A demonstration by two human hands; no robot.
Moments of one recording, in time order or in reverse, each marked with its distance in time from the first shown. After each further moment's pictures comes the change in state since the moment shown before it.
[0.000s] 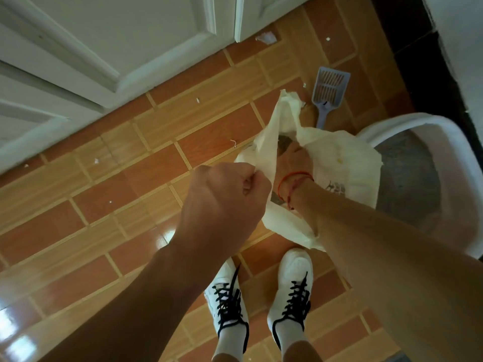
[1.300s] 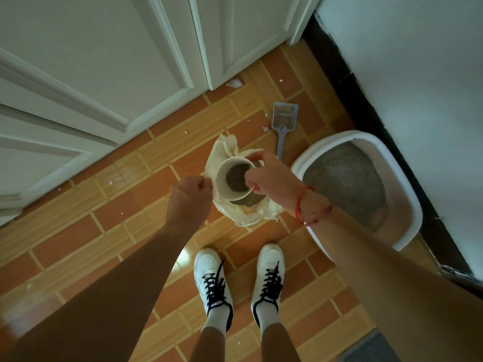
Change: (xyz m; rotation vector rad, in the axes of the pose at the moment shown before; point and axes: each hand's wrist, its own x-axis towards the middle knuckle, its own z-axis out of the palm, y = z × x) left_hand -0.011 0.051 -0.009 0.014 -0.063 -0.423; right_hand -0.153 0.090 -0.140 1.314 -0.278 -0.122
